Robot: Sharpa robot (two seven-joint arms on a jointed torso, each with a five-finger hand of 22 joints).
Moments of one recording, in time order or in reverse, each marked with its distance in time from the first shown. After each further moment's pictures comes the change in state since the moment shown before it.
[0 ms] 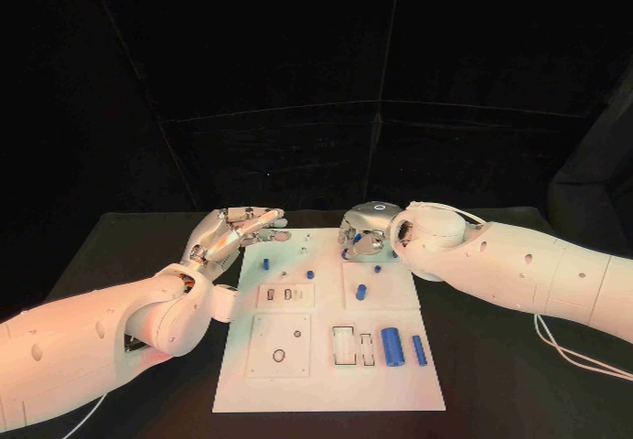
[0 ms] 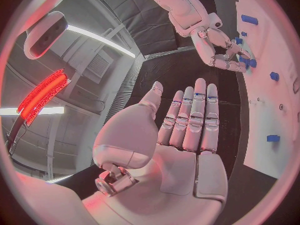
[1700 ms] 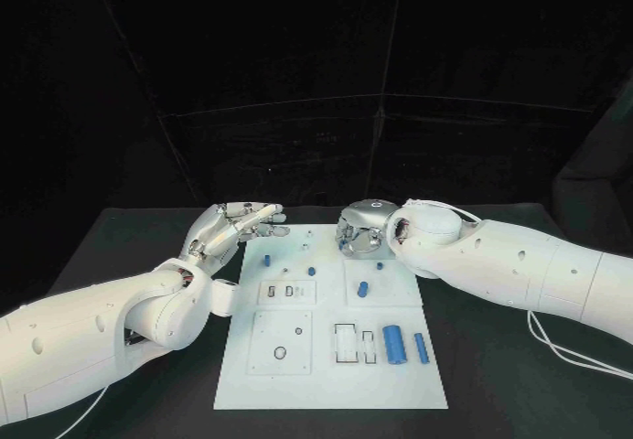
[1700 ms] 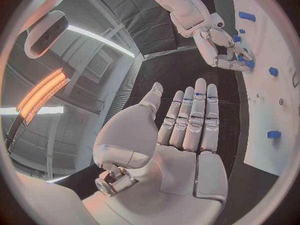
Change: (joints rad) left arm 0.010 0.005 0.000 -0.019 -0.001 0.019 0.000; left_hand -0.011 0.011 0.000 0.000 0.000 0.000 0.000 -0.004 0.000 -0.004 0.004 -0.005 0.000 0.004 0.004 -0.012 0.000 0.000 0.000 0.000 -0.008 -0.008; right arm 0.000 0.021 -0.001 -0.025 0.011 -0.017 0.016; right_hand 0.004 -0.015 0.196 0.003 -0.046 0.063 0.002 0.007 0.001 0.068 -0.010 0.003 0.003 -0.004 -0.004 0.436 0.391 -0.047 0.145 0.005 0.312 0.418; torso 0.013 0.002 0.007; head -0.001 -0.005
